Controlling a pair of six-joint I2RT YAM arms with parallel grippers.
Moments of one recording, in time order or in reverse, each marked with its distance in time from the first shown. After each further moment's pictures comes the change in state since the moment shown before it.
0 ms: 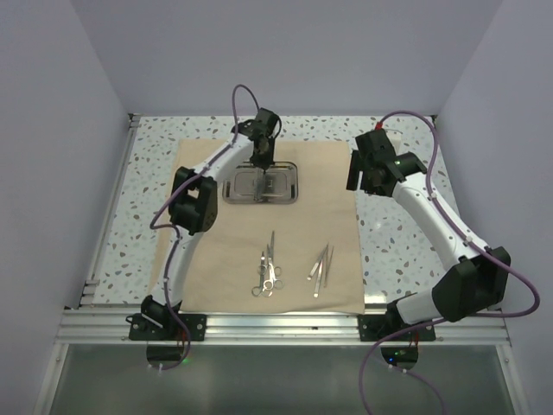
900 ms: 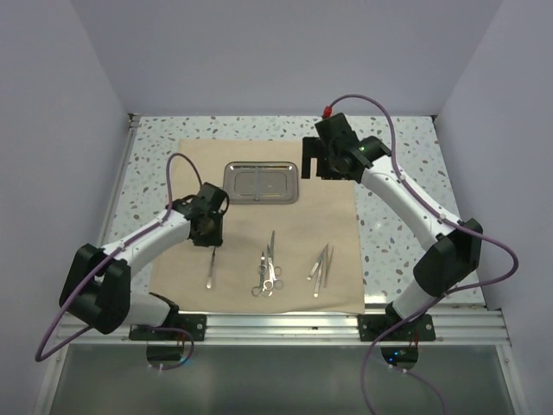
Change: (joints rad) left arm 0.003 -1.115 -1.408 0.087 -0.048 -0.108; right arm 0.201 0.209 0.274 0.066 -0.212 0.002
